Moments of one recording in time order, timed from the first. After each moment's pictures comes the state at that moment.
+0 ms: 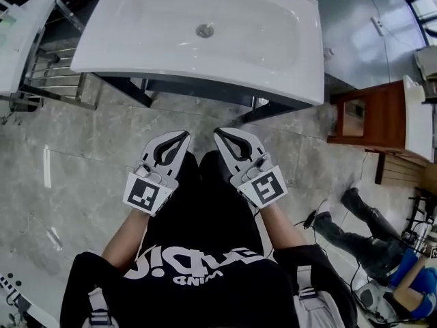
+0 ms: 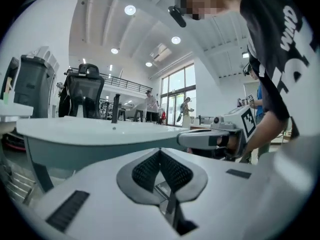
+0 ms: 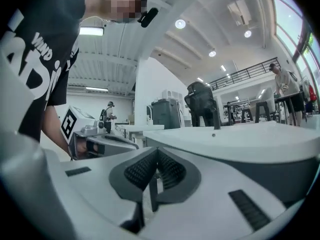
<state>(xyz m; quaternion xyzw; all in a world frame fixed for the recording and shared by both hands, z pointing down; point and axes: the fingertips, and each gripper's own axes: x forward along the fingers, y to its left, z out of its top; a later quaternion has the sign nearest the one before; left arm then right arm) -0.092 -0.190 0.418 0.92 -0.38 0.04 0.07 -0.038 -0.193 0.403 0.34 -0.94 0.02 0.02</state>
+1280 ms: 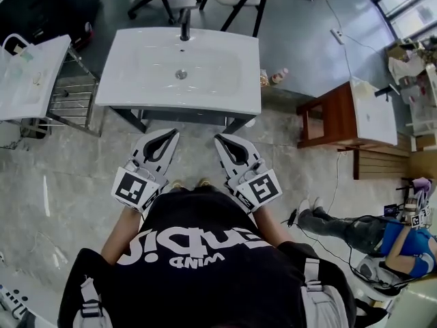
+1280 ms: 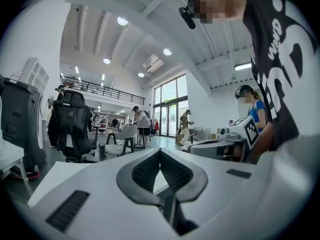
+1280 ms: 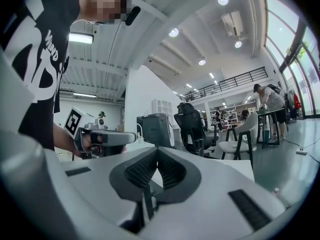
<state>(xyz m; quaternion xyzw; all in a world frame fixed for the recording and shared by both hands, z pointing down) -0.070 -0.158 0.147 0.94 -0.35 0.01 0.02 0.018 -0.142 0.161 0.40 -0.91 0.02 0.01</state>
